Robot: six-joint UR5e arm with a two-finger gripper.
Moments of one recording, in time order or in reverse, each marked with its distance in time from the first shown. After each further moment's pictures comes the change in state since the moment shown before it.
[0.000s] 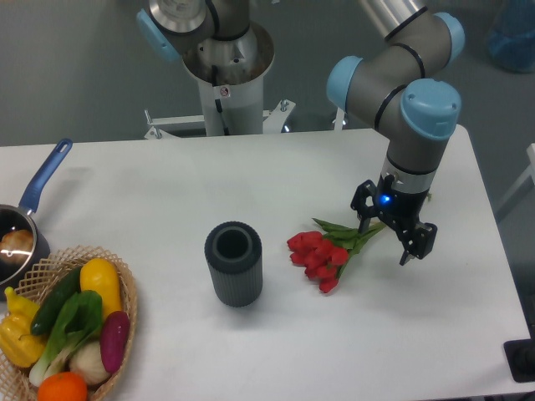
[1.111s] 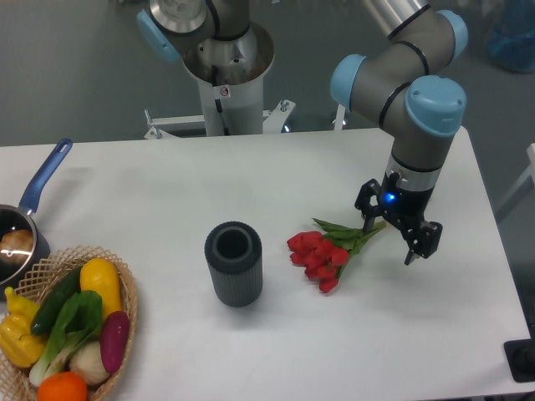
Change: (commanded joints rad) arm 0.006 0.000 0.014 0.002 -0.006 0.009
